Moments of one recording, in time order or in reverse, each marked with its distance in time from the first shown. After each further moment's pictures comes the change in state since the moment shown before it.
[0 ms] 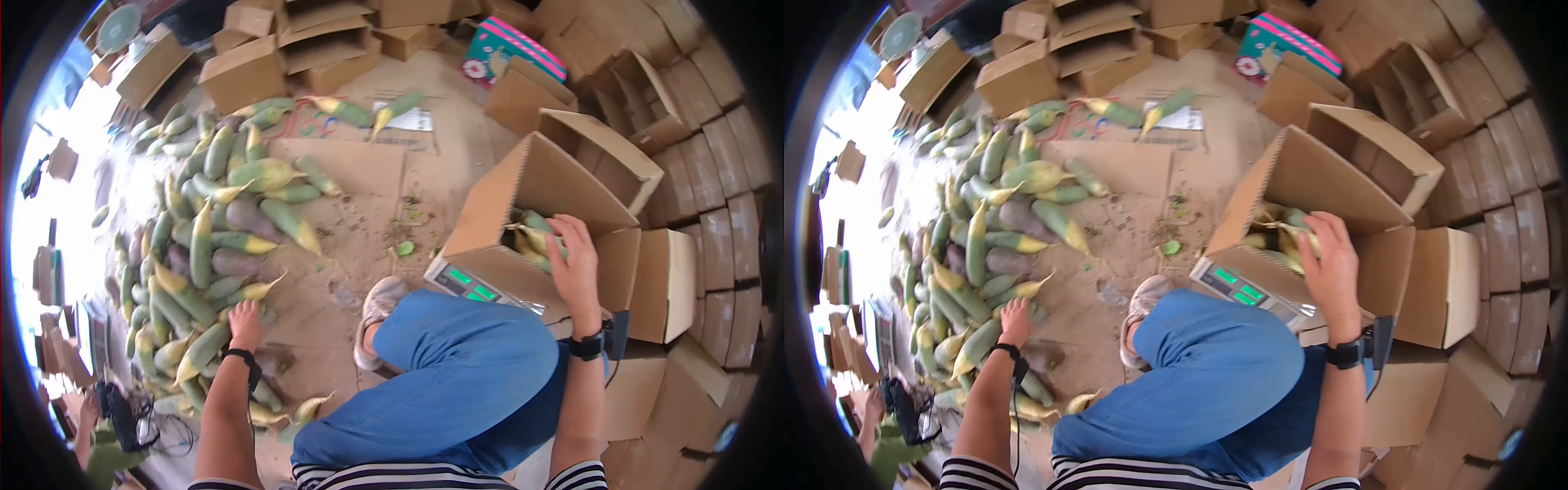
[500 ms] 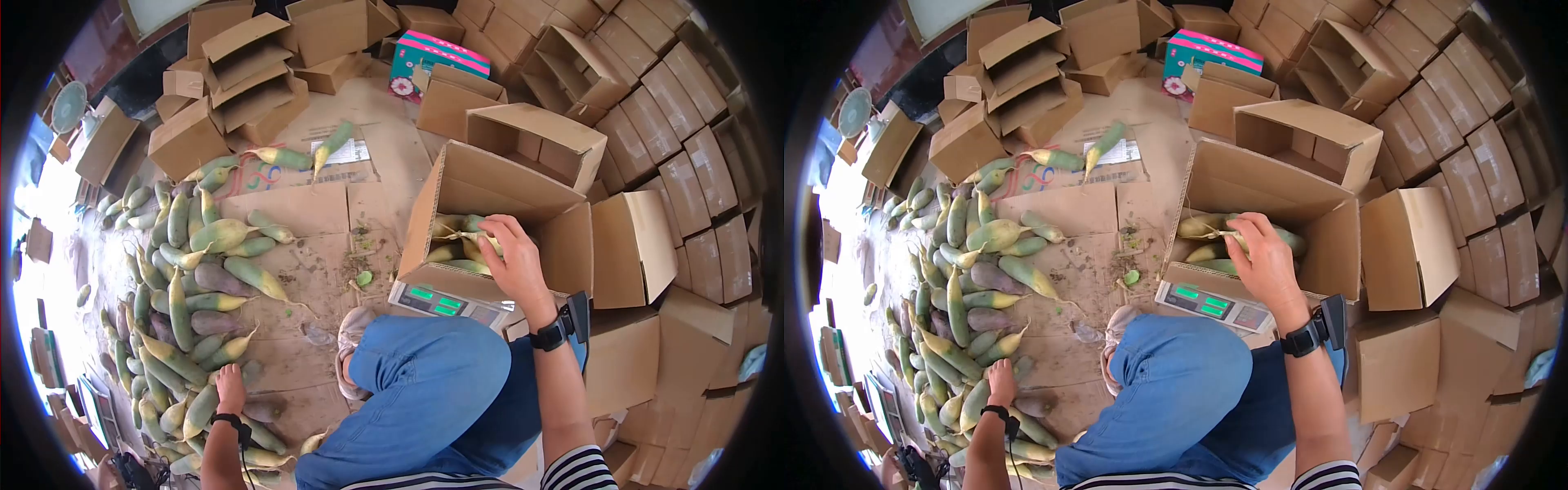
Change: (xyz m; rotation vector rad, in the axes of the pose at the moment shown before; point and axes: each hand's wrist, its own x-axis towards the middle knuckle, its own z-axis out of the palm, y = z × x) left_hand -0.018 -0.018 -0.003 -0.048 -0.022 0.106; right_hand -0.002 0.004 0.001 0.087 0.039 0.030
